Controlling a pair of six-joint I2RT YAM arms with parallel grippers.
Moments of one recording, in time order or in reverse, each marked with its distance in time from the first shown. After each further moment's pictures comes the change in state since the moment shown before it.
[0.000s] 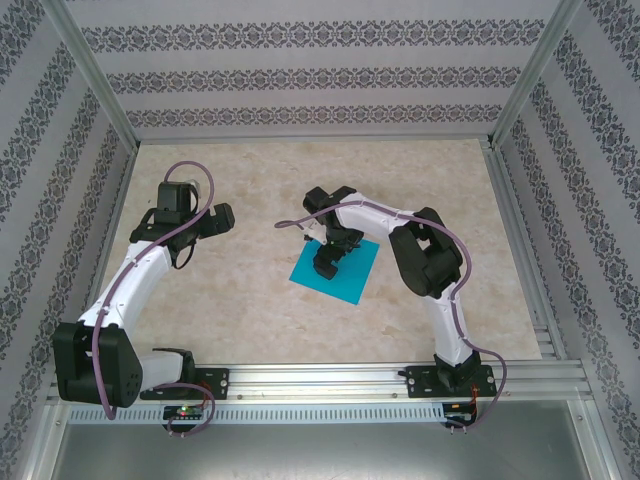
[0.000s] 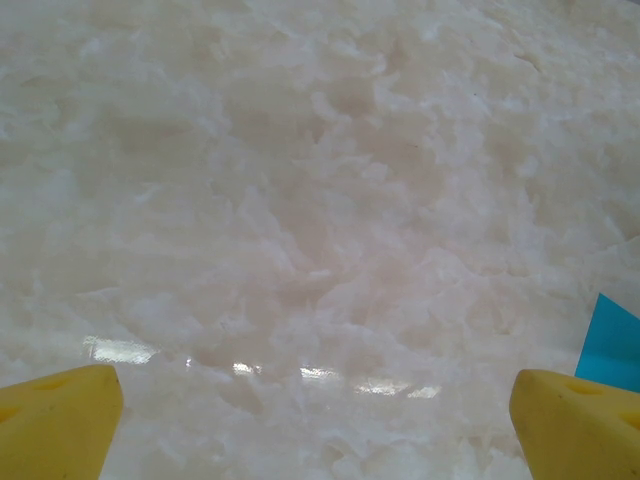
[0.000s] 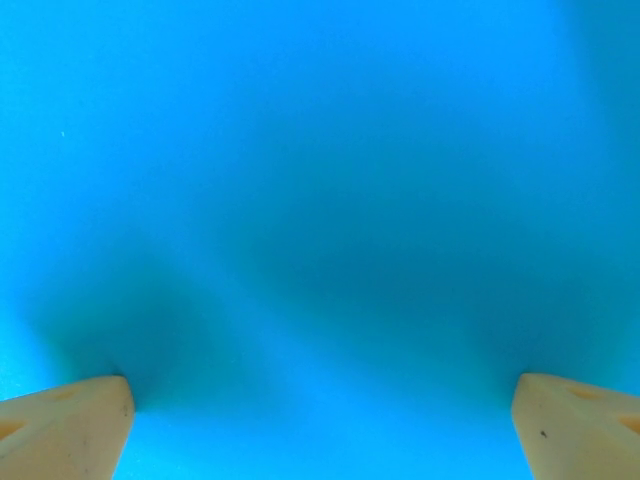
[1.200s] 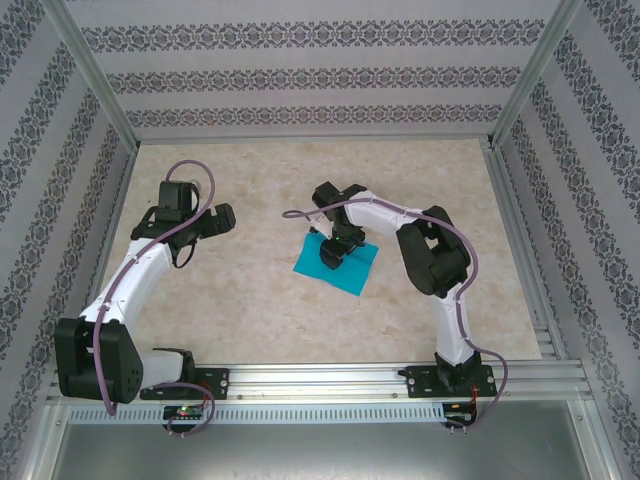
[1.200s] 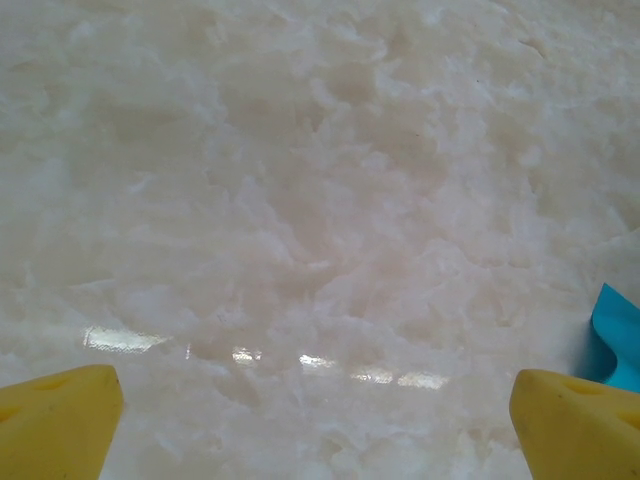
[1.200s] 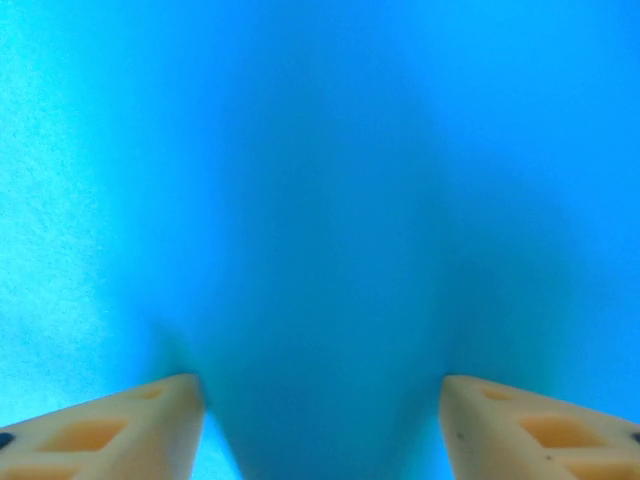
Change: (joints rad) left arm 0.000 0.021 0.014 -0.019 0.011 -0.004; right arm -0.057 -0.044 -0.065 0.098 -0.078 0.087
